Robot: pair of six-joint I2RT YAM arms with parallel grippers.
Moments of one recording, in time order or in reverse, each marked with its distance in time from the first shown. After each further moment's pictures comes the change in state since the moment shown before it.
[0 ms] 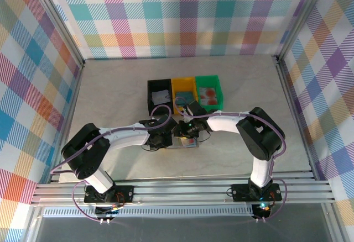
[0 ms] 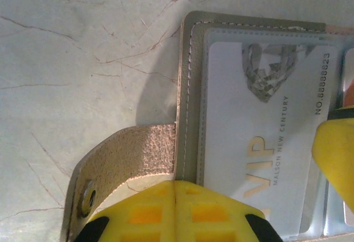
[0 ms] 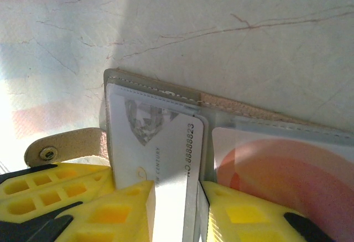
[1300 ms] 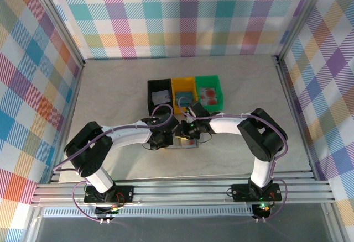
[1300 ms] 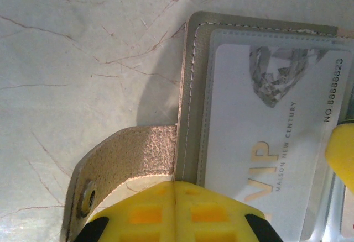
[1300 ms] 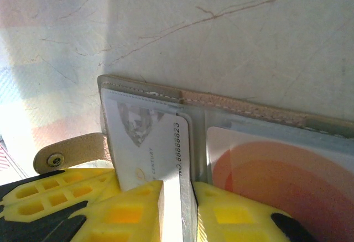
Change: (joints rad) left arm -0.002 0.045 0.047 -0.051 -0.001 -0.007; right arm -0.004 -0.022 -0.066 0.098 -0.026 0.134
